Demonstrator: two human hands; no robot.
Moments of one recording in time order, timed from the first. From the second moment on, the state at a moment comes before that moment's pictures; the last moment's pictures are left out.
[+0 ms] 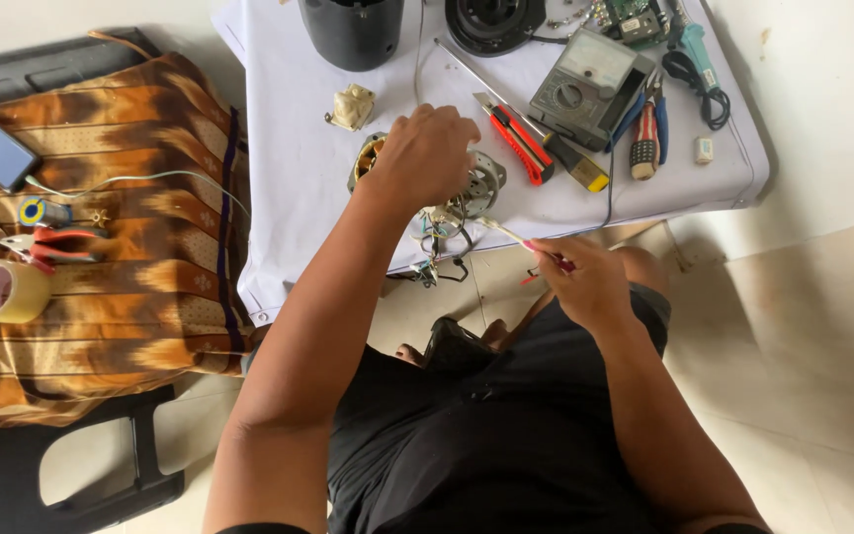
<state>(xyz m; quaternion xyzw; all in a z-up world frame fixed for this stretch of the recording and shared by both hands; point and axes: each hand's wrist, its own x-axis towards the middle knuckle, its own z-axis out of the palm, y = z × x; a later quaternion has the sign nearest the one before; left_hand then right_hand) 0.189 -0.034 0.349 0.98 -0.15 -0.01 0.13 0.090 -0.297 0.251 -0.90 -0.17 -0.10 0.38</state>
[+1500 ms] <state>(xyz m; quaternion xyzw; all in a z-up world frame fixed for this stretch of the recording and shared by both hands) 0.168 -0.007 0.350 0.95 -0.01 0.00 0.30 0.093 -0.313 0.199 -0.86 -0.18 -0.09 0.48</state>
